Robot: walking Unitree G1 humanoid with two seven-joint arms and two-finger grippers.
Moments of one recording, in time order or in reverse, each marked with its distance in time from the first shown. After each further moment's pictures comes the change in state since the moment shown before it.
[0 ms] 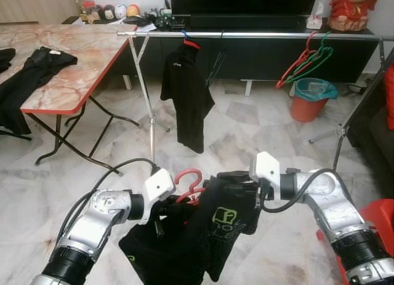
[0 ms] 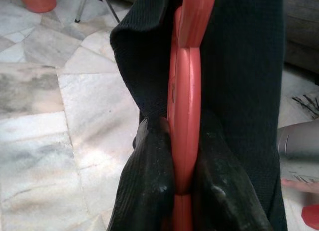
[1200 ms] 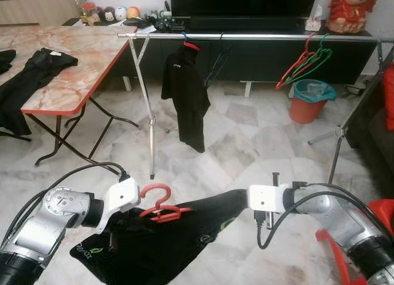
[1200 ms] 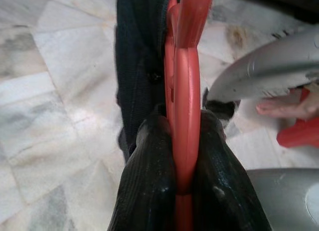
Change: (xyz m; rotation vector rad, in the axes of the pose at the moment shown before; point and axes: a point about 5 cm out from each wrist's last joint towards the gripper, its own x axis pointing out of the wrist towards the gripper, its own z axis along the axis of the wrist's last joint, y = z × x) left arm -0.067 -0.006 -0.012 0.068 0.250 -0.147; right arm -0.011 0.003 -0.051 -0.361 0.589 -0.118
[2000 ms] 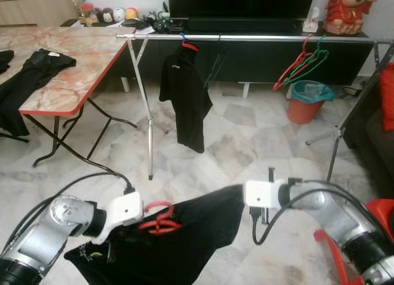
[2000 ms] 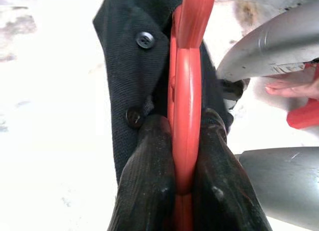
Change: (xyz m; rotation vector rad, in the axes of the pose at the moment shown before) left arm 0.000 -0.002 -0.010 0.015 0.064 0.048; right arm 0.004 0.012 -0.007 0.019 -0.002 0.040
